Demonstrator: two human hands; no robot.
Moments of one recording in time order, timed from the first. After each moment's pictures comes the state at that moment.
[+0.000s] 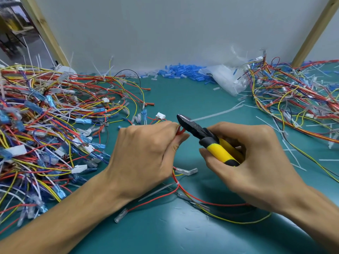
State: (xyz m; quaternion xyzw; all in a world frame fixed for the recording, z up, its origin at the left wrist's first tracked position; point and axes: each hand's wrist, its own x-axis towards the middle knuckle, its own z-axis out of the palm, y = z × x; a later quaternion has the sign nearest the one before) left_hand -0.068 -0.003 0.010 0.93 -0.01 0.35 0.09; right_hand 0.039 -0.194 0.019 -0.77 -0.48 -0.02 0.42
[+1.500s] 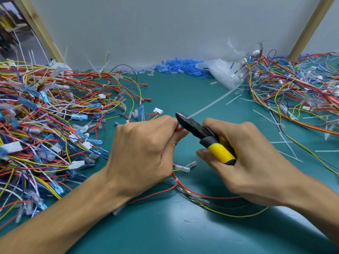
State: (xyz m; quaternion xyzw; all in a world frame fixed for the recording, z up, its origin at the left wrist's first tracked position) left_hand -0.070 -0.010 0.010 0.92 -0.01 0.38 0.09; right_hand 0.037 -0.196 0.028 -0.76 -0.52 0.06 0.37
